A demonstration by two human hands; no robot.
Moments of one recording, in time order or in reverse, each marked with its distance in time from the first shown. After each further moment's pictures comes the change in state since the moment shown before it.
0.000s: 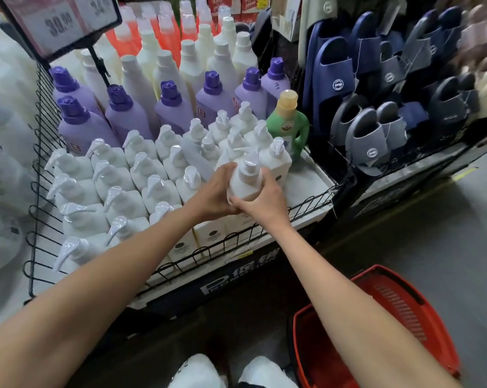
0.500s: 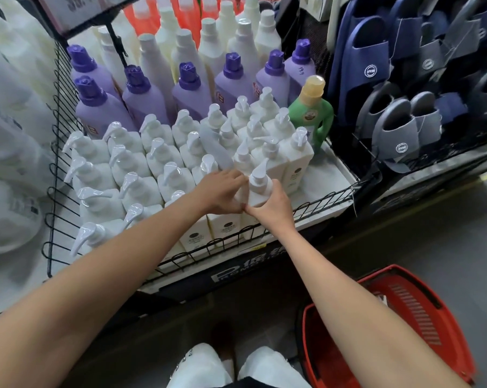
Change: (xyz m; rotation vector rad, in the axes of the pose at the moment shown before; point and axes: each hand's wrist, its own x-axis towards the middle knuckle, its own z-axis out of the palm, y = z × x) left_hand -0.001 -0.031 -0.006 0.590 -0.183 0.004; right_hand 0.003 0.041 0.044 -0.061 -0.105 0.119
